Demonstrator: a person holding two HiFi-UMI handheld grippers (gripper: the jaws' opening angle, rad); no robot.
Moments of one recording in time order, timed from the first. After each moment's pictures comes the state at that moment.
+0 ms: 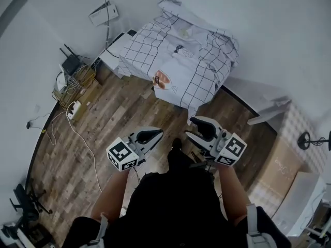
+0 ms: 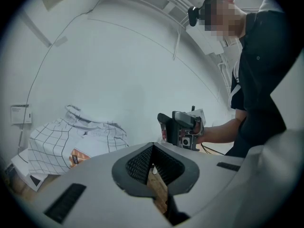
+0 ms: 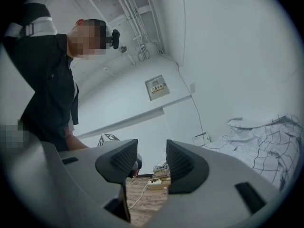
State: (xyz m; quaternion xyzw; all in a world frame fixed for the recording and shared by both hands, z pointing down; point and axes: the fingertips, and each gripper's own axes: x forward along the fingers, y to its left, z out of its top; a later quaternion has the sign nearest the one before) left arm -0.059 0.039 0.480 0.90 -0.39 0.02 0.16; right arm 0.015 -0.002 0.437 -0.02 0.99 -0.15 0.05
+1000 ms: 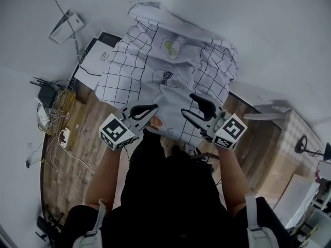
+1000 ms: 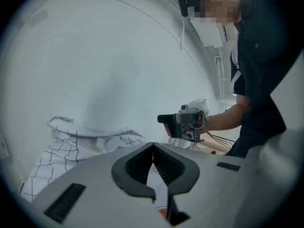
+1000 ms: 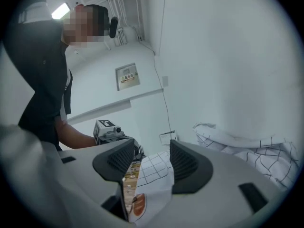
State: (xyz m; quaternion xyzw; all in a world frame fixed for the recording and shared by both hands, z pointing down) left arm -0.180 -0.313 0.503 0.94 -0.31 0.09 0.13; right arm -0.093 -0.335 0.475 -0.14 0.98 -0.14 -0.03
